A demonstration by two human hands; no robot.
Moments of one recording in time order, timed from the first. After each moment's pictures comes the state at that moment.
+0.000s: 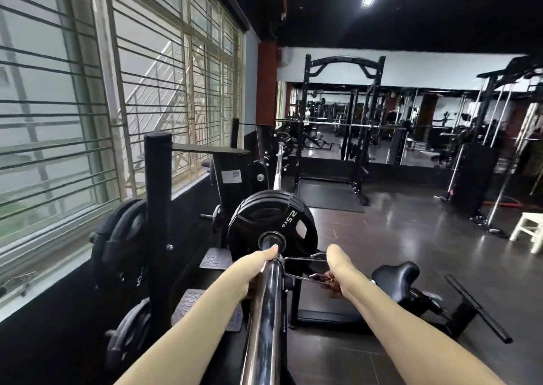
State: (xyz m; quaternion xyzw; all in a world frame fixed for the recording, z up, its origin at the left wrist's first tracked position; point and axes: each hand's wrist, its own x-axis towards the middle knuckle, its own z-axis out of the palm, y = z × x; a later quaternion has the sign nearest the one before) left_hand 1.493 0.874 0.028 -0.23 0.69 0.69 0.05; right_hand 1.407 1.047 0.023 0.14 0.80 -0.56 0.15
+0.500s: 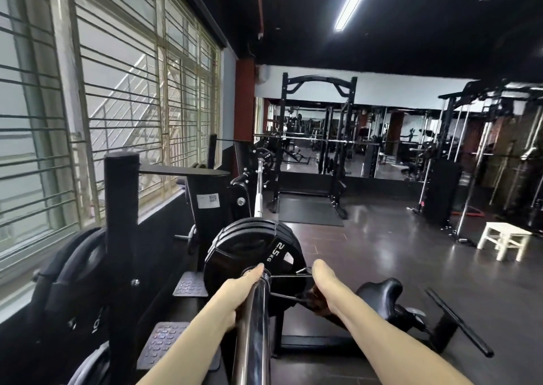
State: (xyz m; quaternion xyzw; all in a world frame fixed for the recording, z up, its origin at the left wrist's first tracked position) left_hand 1.424 0.852 0.018 -0.23 0.65 0.73 0.04; right_hand 1.353 1.027 0.036 0.14 0.80 -0.57 0.14
